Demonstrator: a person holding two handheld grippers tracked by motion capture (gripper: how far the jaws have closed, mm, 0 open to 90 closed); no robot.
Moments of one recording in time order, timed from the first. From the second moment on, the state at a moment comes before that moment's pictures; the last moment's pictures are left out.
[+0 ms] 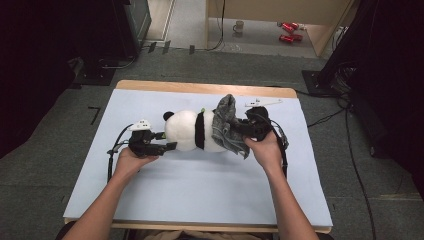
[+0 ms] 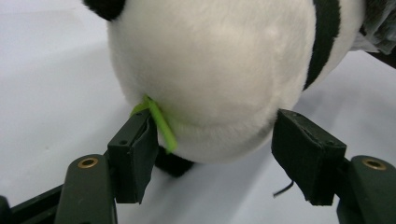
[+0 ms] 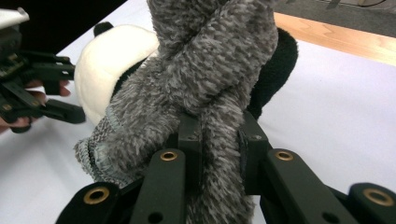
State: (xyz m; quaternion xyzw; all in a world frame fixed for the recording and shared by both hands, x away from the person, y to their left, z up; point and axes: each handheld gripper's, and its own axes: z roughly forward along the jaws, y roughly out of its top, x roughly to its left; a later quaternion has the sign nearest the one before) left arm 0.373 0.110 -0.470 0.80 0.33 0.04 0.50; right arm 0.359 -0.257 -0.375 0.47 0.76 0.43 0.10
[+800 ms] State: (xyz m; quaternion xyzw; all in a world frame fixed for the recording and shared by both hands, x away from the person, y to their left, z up) left arm 0.369 0.104 -0.451 0.79 0.36 0.00 0.50; right arm 0.368 -0.261 -0.364 0.47 0.75 0.45 0.11
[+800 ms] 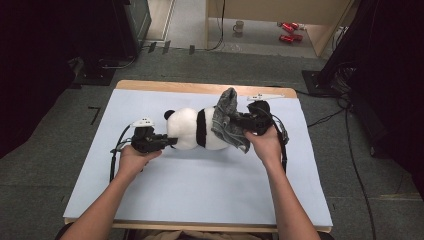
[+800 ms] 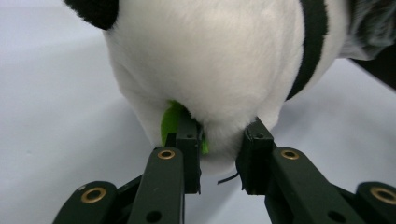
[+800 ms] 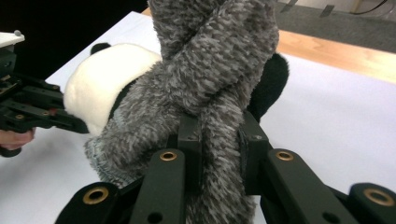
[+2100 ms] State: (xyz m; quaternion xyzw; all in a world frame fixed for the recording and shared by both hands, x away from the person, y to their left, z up) left arm 0.369 0.103 -0.443 0.76 0.43 -0.06 0.48; right arm 0.352 -0.127 -0.387 0.40 0.81 0.43 0.05
